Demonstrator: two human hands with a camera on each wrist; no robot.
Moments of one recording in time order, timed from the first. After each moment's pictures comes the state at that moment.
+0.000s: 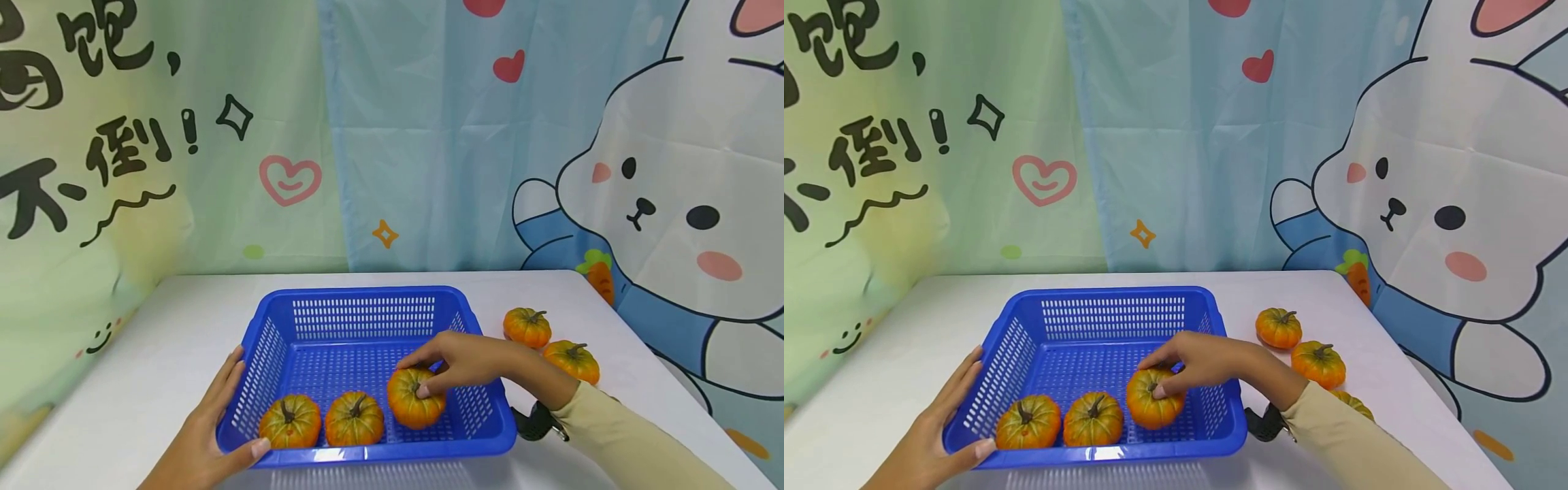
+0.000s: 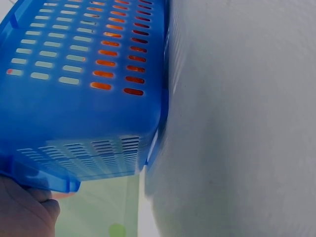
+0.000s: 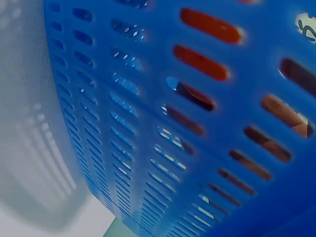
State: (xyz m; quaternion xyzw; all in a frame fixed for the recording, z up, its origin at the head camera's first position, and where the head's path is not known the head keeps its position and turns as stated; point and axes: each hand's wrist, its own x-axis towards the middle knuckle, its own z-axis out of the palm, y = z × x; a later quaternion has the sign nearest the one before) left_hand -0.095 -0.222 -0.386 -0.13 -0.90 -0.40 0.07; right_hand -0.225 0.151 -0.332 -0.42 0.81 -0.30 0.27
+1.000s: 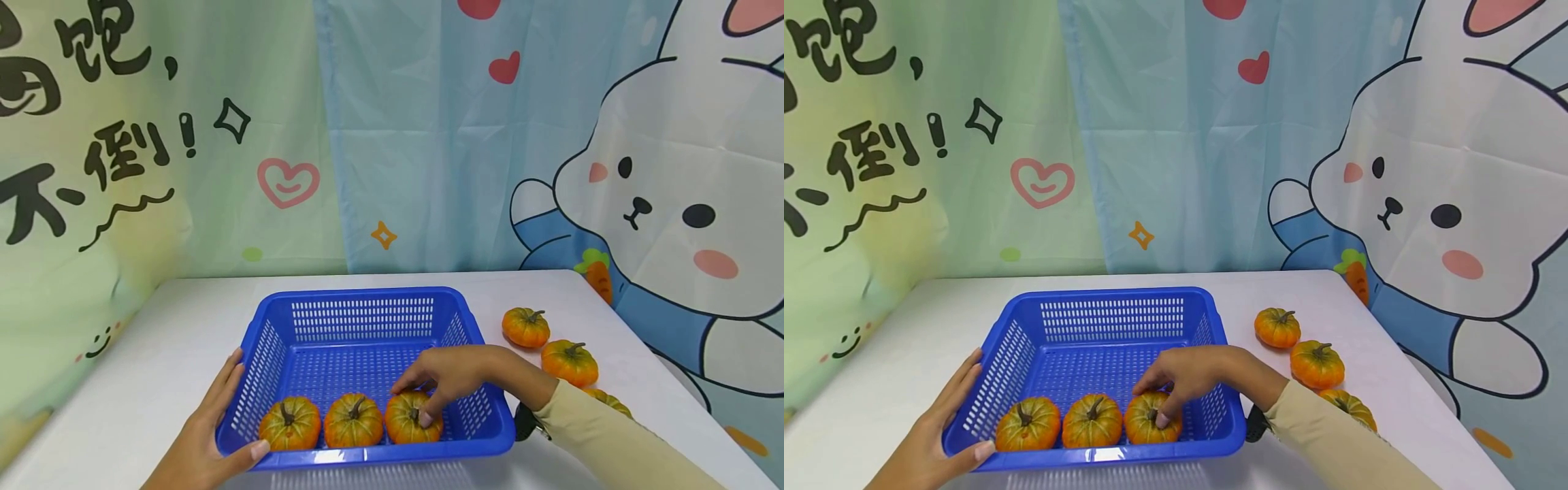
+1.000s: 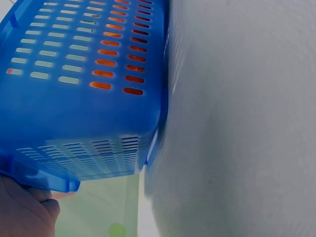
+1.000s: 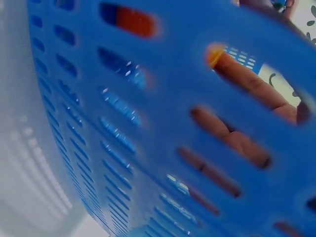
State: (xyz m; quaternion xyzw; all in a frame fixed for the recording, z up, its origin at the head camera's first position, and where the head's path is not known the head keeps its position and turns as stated) left_hand -0.096 -0.222 -0.387 -0.13 -0.90 -0.41 0.07; right_hand -0.226 0.136 -0.341 -0.43 0.80 -0.24 0.35
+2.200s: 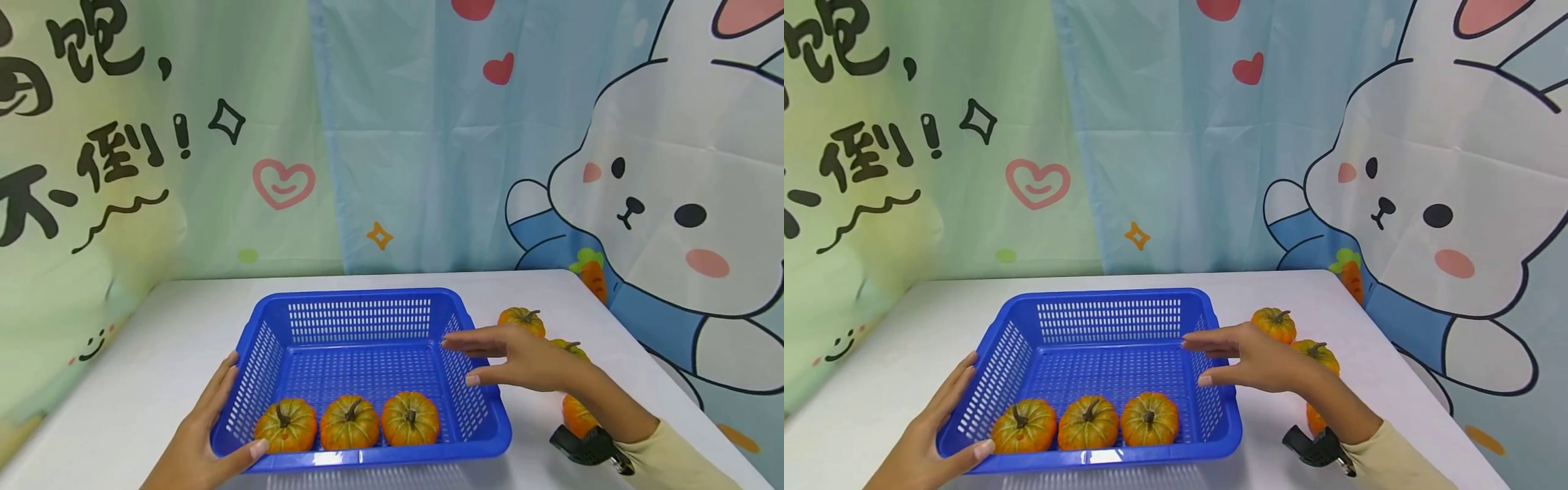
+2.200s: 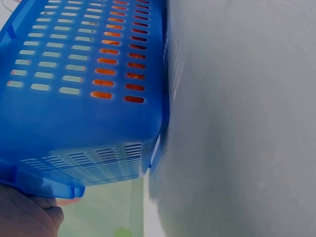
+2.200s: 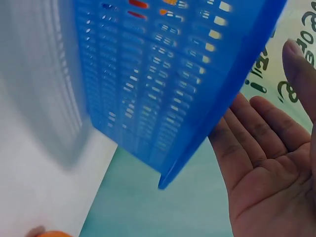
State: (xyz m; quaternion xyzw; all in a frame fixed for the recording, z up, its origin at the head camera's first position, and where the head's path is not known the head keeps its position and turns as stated) left_hand -0.093 -0.218 -0.384 -0.11 -0.91 -0.40 0.07; right_hand -0.191 0.218 -0.318 -0.33 0.84 -0.41 0.15
